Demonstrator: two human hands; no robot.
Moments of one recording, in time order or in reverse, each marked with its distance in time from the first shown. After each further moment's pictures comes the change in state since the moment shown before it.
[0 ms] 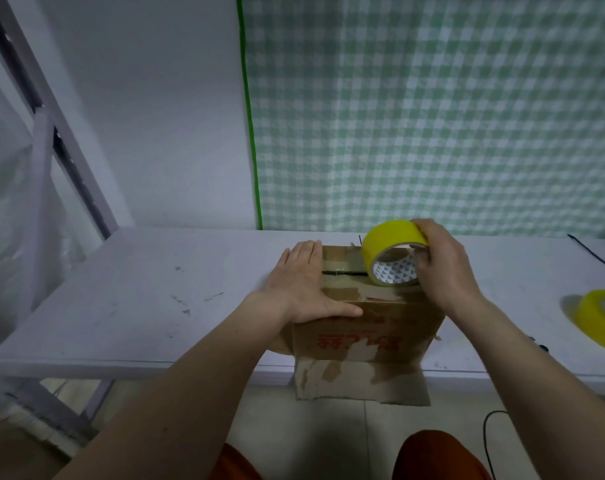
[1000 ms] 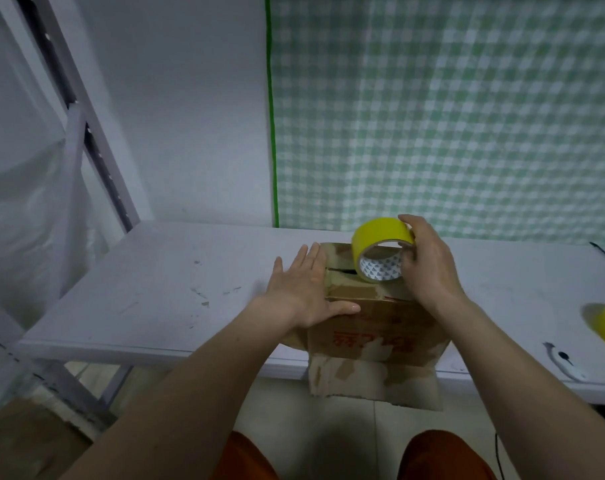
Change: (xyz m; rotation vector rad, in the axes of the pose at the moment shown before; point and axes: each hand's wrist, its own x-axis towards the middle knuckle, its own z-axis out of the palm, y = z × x) left_hand -0.021 -0.018 -0.001 0.082 -0.098 -0.091; right_hand -0.004 -0.030 0.028 0.009 -0.033 -0.022
